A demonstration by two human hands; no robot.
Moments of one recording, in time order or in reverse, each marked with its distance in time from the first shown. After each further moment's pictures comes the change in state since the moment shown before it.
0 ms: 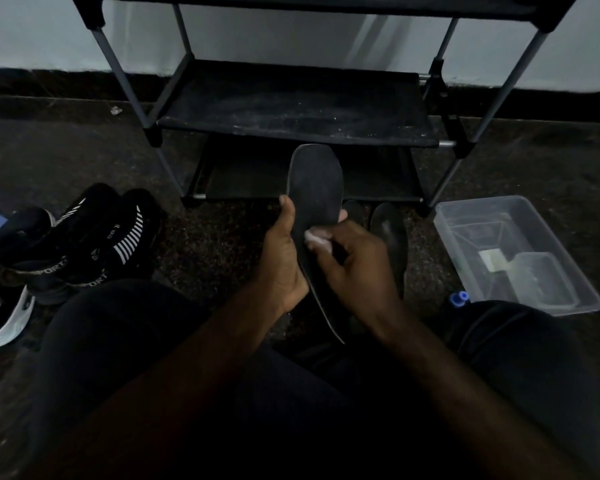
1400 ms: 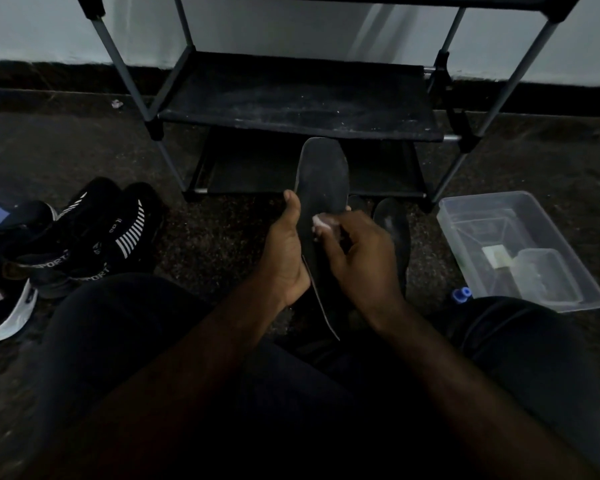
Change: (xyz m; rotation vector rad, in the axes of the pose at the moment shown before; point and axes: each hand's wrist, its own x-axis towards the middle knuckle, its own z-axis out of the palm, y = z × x) left_hand 0.000 0.001 0.003 0.065 0.059 -0.004; right_hand 0.003 0.000 0.003 -0.035 0.080 0.034
